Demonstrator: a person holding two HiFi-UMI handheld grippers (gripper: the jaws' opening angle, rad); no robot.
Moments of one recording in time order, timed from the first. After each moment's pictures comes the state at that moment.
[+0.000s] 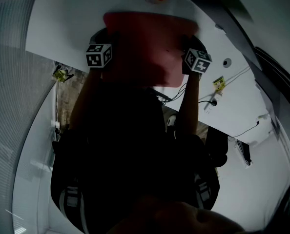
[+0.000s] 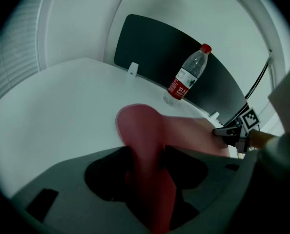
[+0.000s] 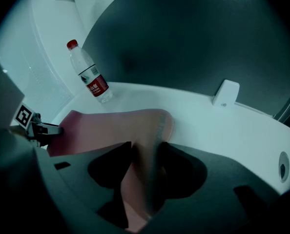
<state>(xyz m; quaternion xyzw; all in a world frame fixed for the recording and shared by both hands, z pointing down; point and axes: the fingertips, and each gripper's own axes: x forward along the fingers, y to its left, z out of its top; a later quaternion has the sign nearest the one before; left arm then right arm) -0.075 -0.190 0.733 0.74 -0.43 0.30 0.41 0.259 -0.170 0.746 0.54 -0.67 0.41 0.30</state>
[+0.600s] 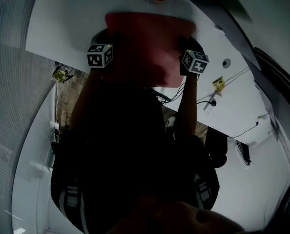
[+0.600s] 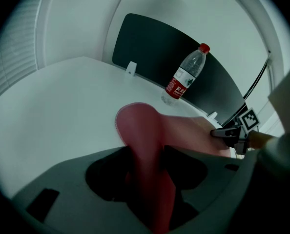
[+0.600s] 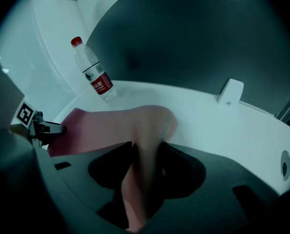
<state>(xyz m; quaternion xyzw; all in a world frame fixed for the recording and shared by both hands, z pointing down) -0.071 -0.188 0.733 0.75 -0.43 0.30 0.41 0.247 -0.165 0.746 0.53 -0.67 0.41 0.31</state>
